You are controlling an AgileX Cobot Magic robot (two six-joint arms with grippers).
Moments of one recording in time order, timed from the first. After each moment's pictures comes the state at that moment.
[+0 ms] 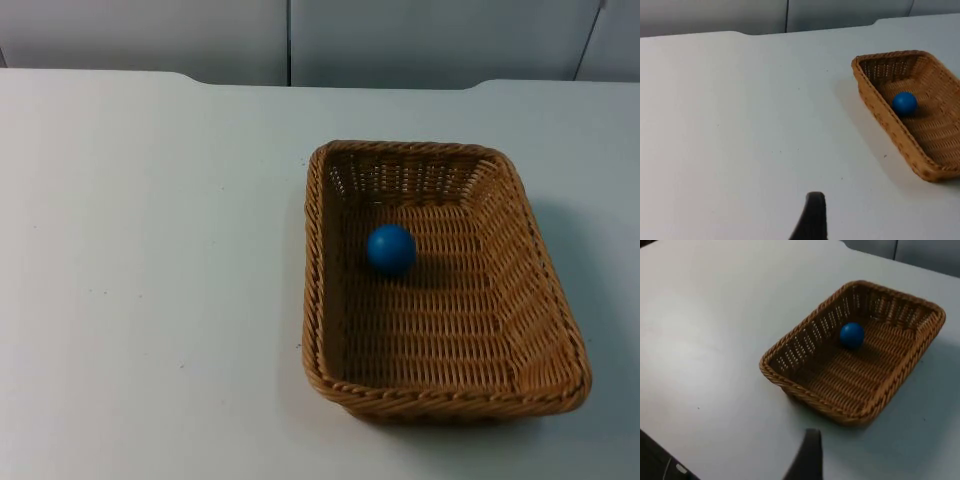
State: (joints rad) right arm 0.59 0.01 -0.53 0.04 1.09 -0.03; left arm -0.27 0.00 -0.52 -0.13 1.05 -0.02
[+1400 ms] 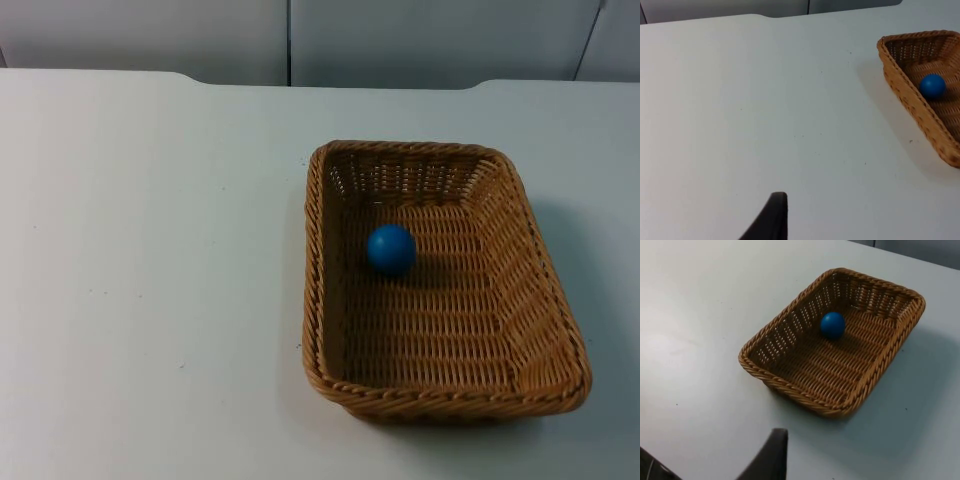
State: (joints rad) right arm 0.59 0.00 -0.52 -0.01 1.09 -0.01; left arm -0.27 0.00 -0.52 -0.07 1.08 -0.03
